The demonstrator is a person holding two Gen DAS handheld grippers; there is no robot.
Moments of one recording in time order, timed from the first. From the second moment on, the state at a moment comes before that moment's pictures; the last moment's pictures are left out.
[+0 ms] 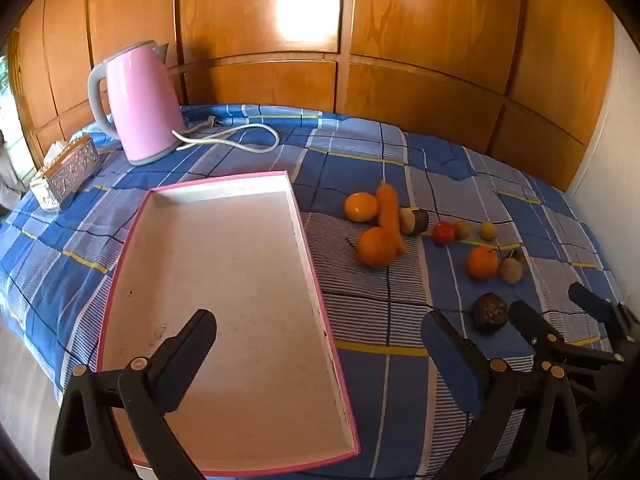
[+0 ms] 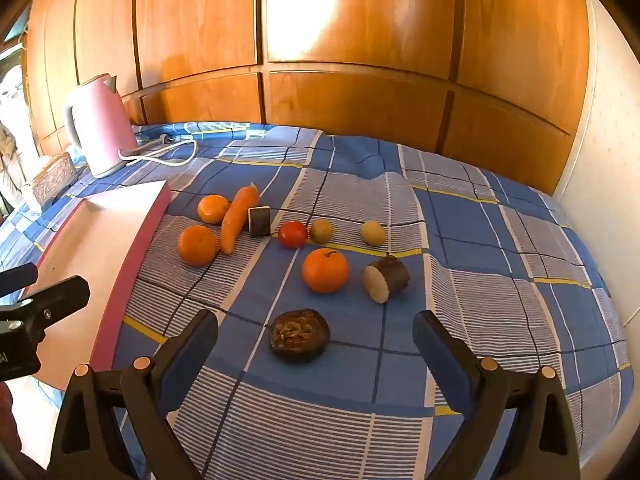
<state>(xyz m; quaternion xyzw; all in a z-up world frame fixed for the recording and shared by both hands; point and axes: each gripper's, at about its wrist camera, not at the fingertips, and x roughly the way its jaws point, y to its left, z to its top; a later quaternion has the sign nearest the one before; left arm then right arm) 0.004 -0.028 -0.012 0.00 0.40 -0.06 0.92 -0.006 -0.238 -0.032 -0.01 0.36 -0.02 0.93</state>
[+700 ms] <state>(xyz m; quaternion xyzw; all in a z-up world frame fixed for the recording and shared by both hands) 0.016 -0.075 -0.022 0.03 0.43 -0.17 0.89 -0.002 -0.294 -0.030 0.02 0.38 -0.09 0.92</state>
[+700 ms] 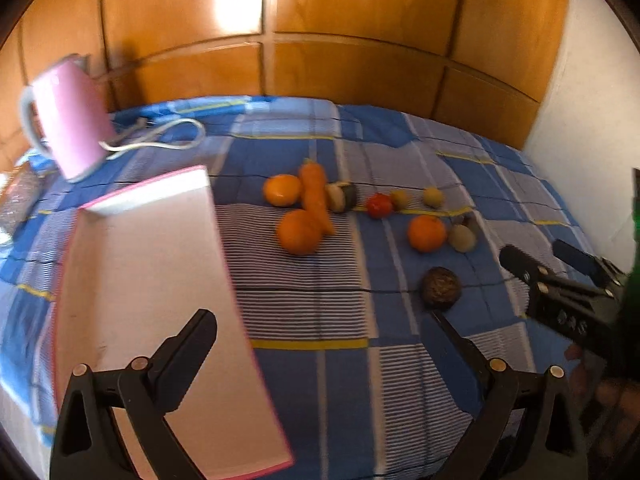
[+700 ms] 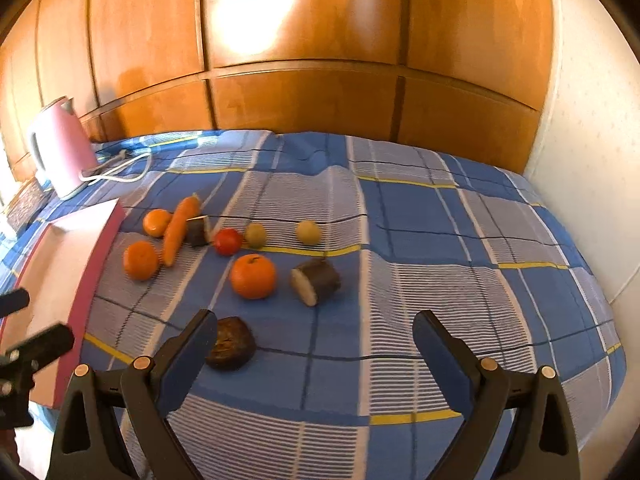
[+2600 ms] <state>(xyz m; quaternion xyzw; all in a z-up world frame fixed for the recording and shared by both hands) 0.038 -0.141 -0.082 0.06 0.46 -0.27 0.84 0.148 -0.321 -0.080 0.06 0.47 0.01 0.88</state>
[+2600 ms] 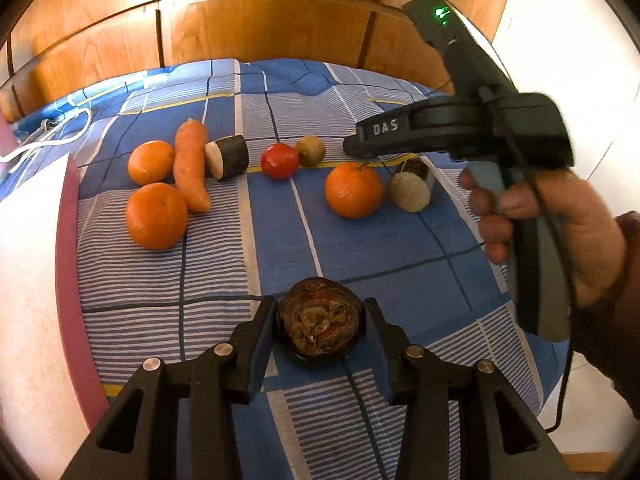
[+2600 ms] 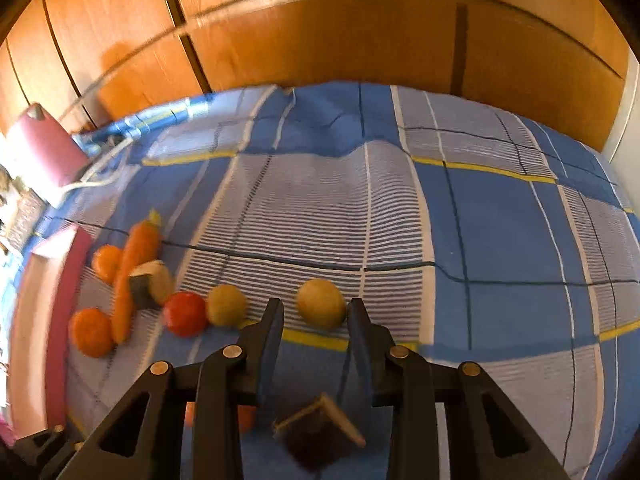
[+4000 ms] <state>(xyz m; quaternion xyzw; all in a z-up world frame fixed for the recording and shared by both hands) 0.029 0.102 -0.030 -0.11 0.42 0.06 0.90 0.090 -0.207 -0.025 -0.01 0.42 0.15 0.89</state>
